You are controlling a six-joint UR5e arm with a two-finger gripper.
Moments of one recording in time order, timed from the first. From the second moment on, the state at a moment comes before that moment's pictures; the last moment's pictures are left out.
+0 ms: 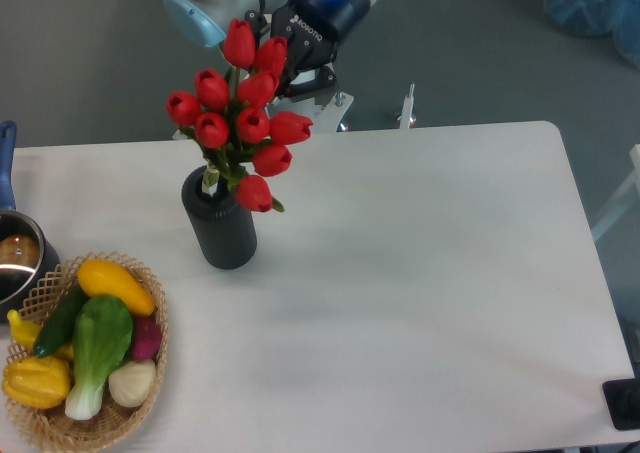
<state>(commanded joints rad) 2.80 -1.33 -1.90 -1.45 0.39 1.35</state>
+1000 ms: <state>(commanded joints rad) 2.91 -1.40 -1.85 -1.37 0.51 1.35</state>
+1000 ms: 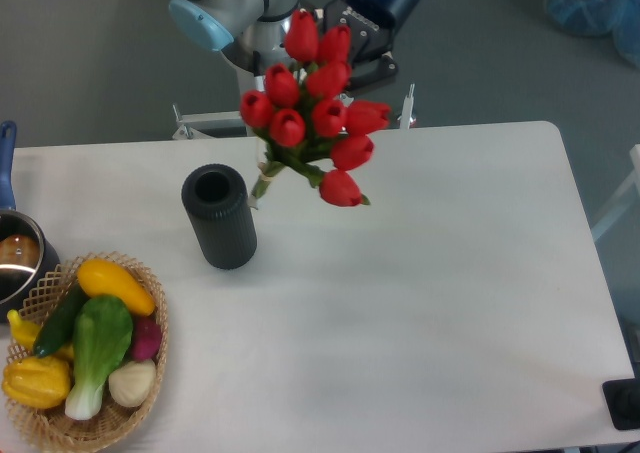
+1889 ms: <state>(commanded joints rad) 2.95 -1.59 -1.71 -1.37 0.74 1.48</state>
